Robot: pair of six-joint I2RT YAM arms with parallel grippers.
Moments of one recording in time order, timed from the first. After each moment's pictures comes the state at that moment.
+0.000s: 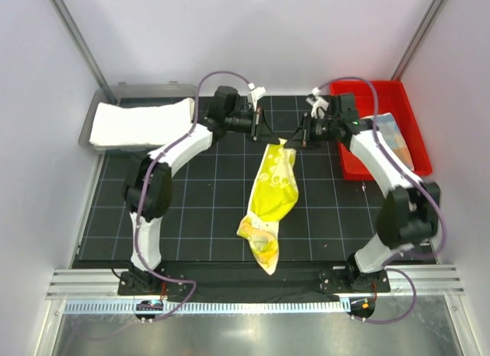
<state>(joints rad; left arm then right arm) -0.49 2.05 1.66 -0.06 0.99 -0.47 0.16 1.67 1.35 -0.54 -0.76 0.27</state>
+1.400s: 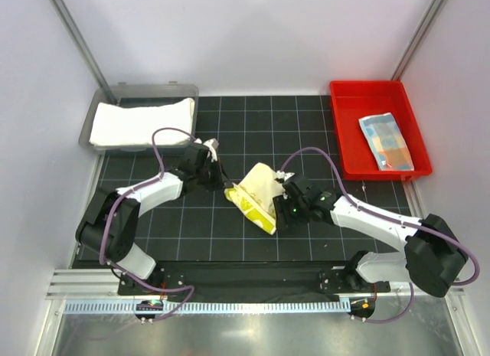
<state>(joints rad) -0.47 1.56 0.84 -0.06 0.30 -0.63 0.76 1.25 0.70 -0.50 -0.07 0.45</state>
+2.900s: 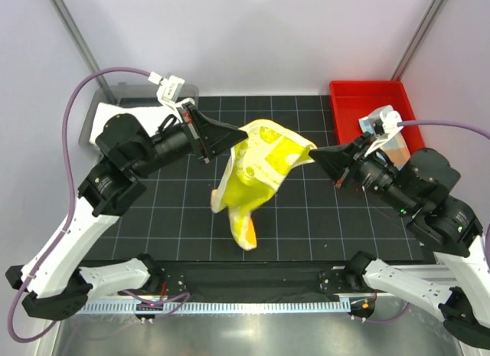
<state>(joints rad) -0.73 1.08 1.49 -0.26 0.35 -0.63 0.76 0.79 1.38 -0.63 0.02 0.27</state>
